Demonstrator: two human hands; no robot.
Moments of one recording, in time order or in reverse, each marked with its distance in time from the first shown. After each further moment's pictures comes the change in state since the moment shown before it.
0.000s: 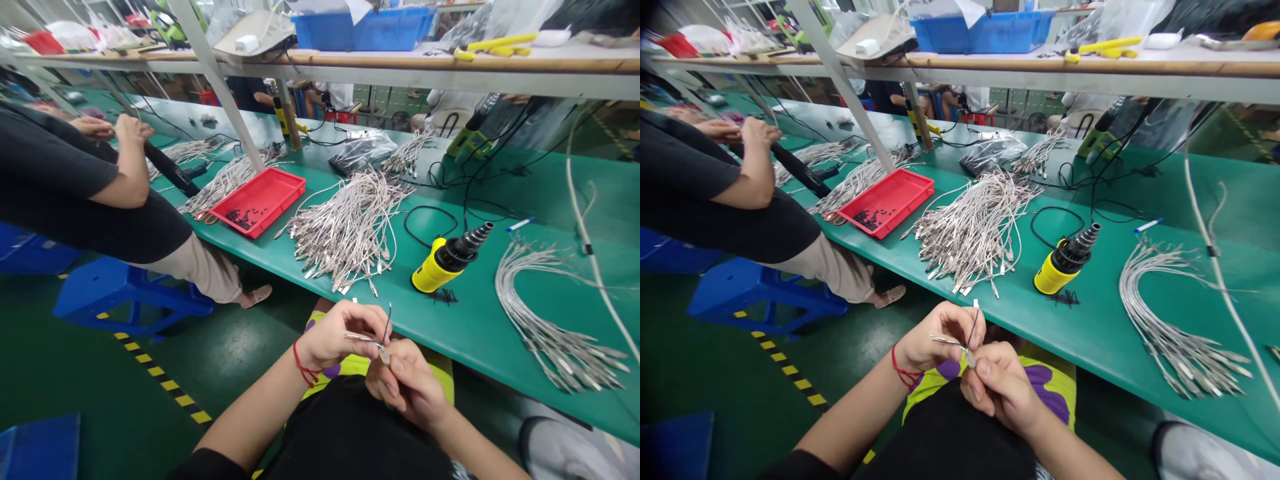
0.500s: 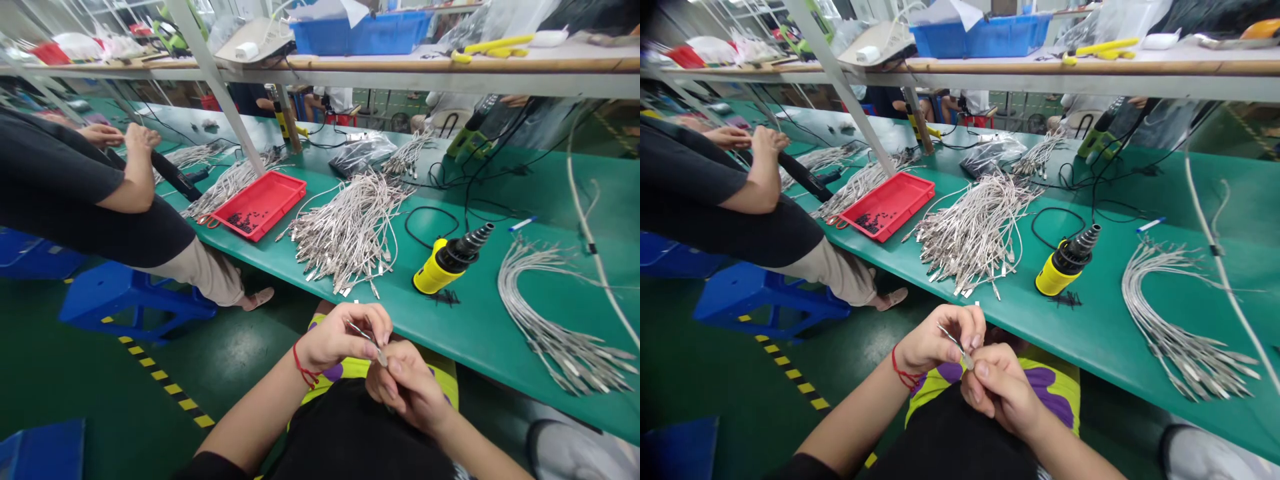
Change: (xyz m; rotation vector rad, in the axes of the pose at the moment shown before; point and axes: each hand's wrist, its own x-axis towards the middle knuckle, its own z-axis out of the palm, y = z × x) left_hand 0.003 0.005 -0.002 0.002 -0.052 0.031; right_hand 0.002 0.002 0.001 0.053 -0.003 -0.023
